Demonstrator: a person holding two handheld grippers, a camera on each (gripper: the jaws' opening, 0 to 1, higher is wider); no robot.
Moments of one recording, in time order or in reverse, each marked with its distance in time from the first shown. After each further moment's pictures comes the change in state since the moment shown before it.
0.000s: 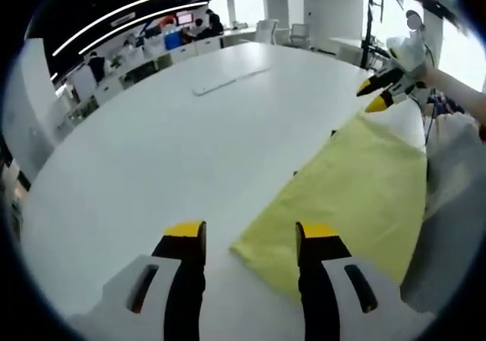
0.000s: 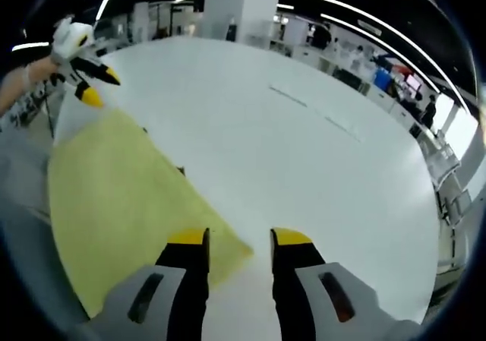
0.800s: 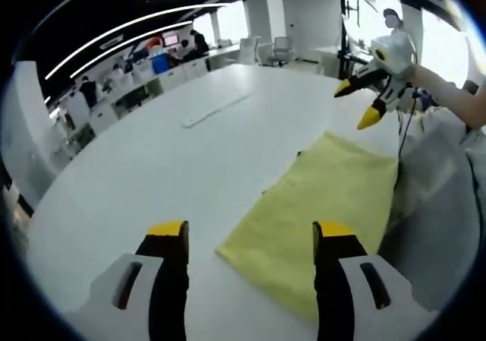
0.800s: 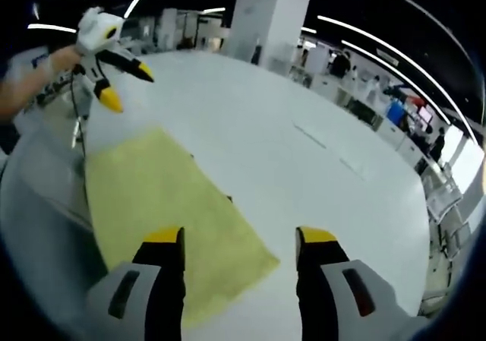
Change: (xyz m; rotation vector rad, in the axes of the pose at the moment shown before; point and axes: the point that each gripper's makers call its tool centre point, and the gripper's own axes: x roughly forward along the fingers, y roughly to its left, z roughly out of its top) left arm -0.060 -0.032 0.030 0.087 -0.097 -0.028; right arm -0.055 0.046 0.043 -0.115 -0.114 0.055
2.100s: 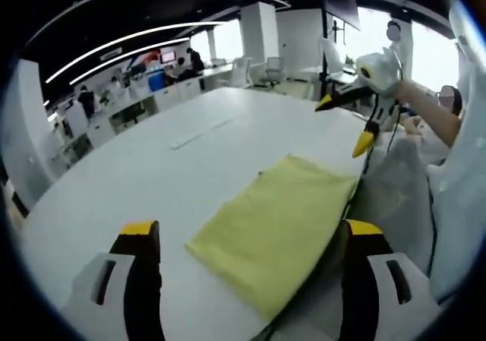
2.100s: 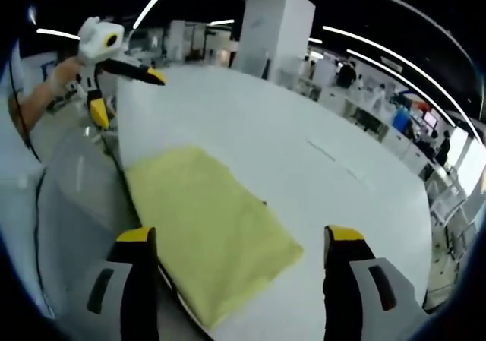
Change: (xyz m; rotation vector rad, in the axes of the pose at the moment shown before) left arm -0.067 -0.071 0.014 -0.010 -0.110 -0.042; right arm -0.069 0.054 0.009 0.009 -0.060 0.037
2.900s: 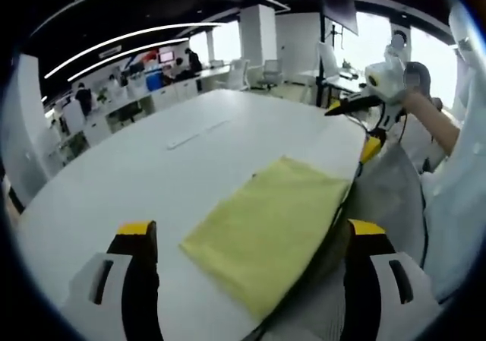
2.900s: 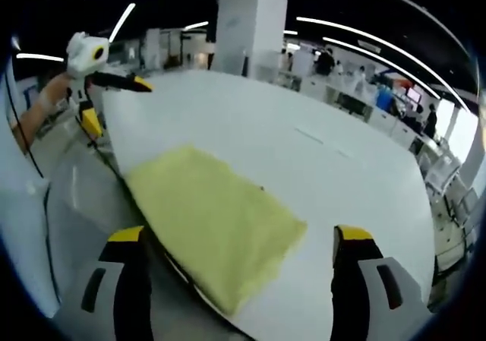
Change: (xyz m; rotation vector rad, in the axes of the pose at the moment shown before) left arm -0.002 -0.003 0.005 -0.021 -0.012 -0.023; right arm -0.014 0.006 -0.011 0.136 0.001 -0.060
